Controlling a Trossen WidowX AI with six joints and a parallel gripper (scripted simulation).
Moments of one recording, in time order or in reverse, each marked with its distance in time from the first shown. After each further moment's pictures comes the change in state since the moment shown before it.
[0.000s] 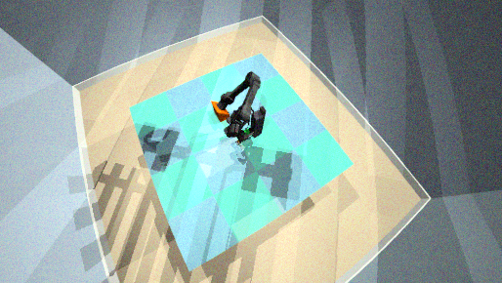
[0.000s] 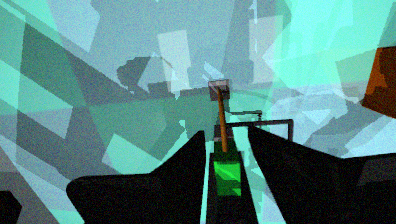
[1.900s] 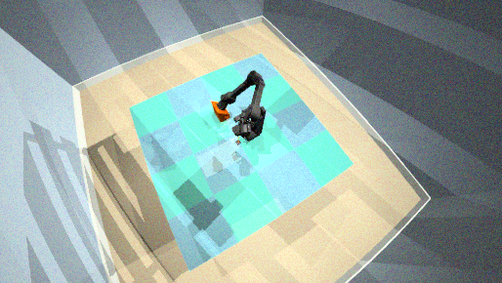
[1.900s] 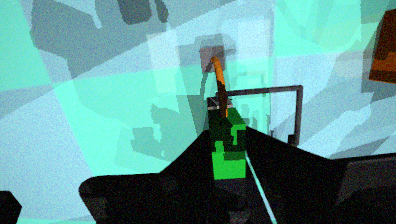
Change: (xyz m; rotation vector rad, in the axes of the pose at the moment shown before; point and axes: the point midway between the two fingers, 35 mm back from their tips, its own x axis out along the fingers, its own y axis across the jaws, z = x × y) arm 0.022 0.001 -0.049 -0.020 -0.015 -0.069
